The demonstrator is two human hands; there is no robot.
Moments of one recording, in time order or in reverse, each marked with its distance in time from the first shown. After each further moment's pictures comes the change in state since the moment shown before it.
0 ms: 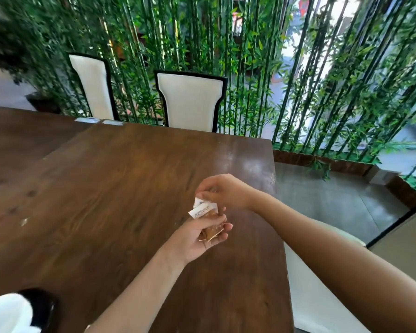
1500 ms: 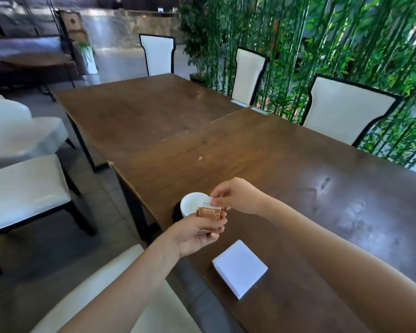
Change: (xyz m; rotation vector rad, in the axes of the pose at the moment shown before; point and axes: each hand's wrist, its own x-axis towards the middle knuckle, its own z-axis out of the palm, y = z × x) left_hand -0.330 0.013 -0.174 -0.198 0.431 0.169; right_hand 0.025 -0.273 0.218 0.002 -0.344 -0.368
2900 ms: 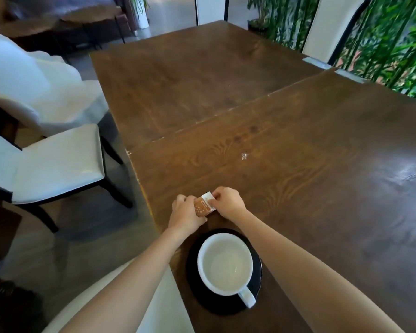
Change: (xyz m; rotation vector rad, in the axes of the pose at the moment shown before) left_hand 0.200 0.072 -0.178 1.299 0.910 0.045; right_hand 0.276 0.129 0.125 0.126 -0.091 0.288
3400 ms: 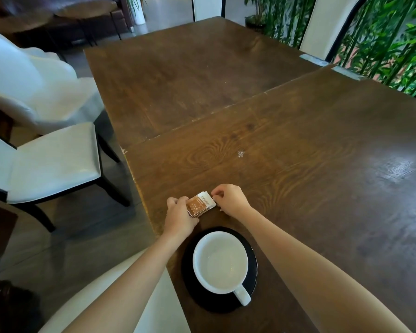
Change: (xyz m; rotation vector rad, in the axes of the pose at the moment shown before) left_hand -0.010 -0.003 0.005 -0.110 0.074 -0.044; right_hand -0.005 0.009 -0.015 0.055 0.028 -0.031
